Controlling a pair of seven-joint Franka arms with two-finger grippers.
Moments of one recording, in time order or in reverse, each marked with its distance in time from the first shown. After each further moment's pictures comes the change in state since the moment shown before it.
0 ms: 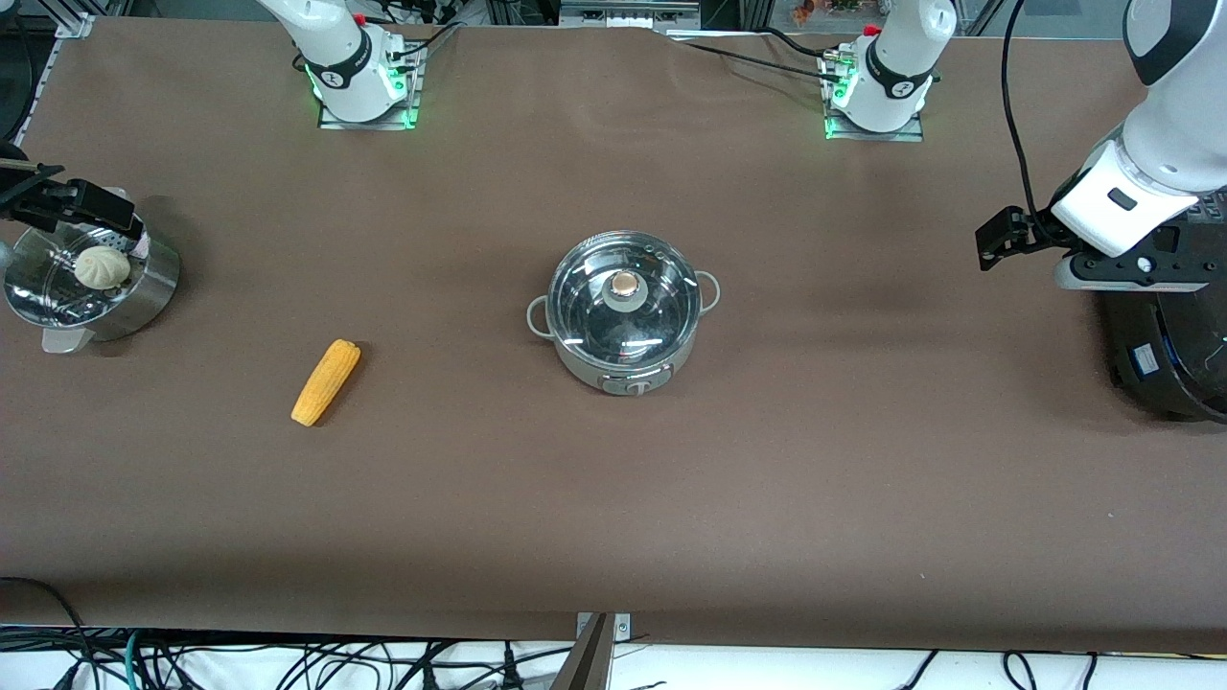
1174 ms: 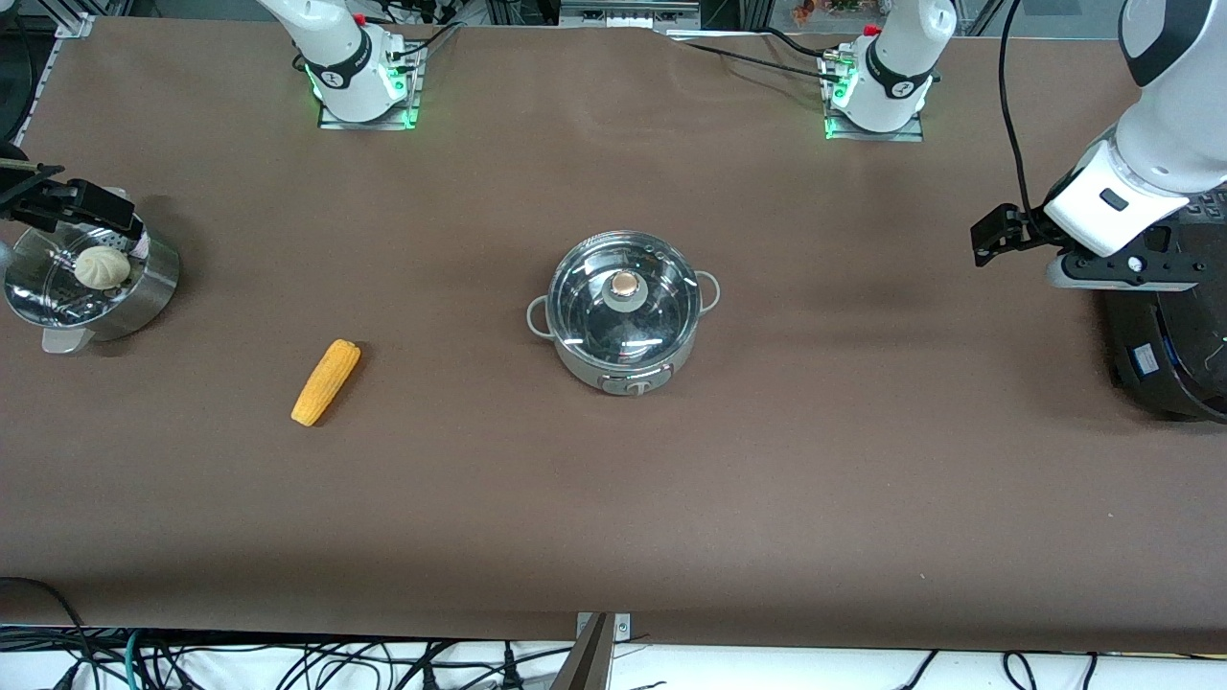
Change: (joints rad) left arm -0.010 0.003 0.000 0.000 -0.004 -0.021 0.002; right arm 0.000 0.000 0.000 0.000 0.000 0.000 0.000
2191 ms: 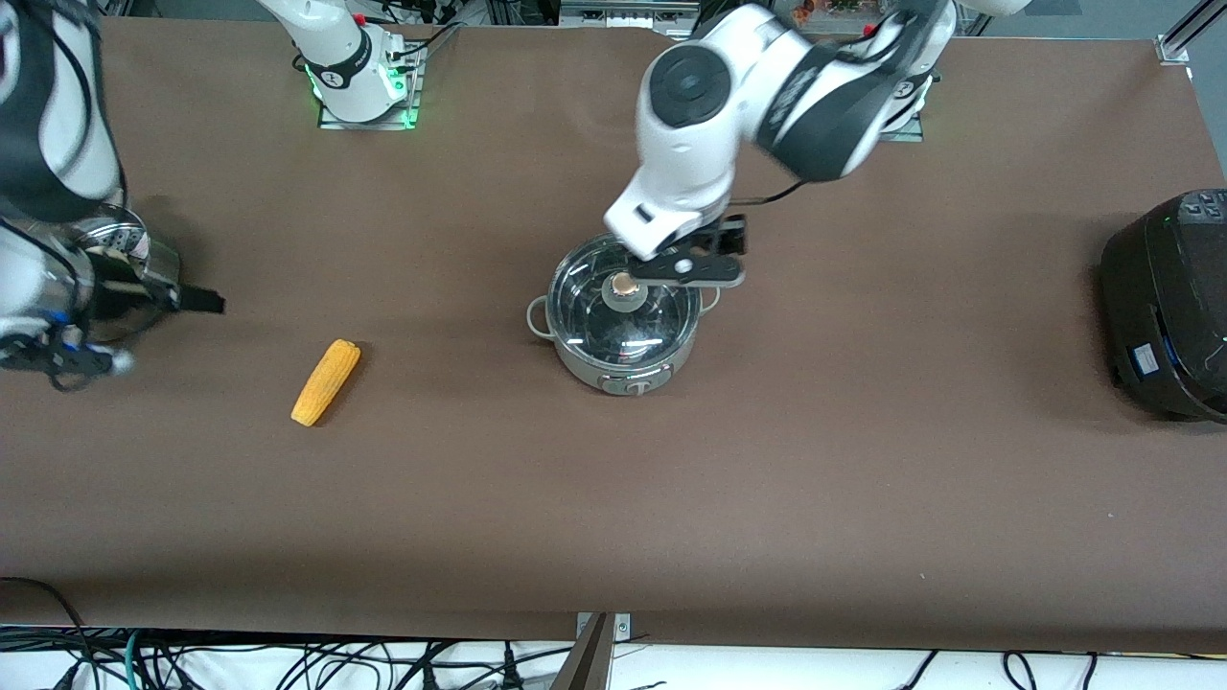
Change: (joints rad) left arm -0.596 0.492 -0.023 0.360 -0.029 0.121 -0.654; right arm 0.000 0.300 0.008 -0.020 0.098 0.180 0.009
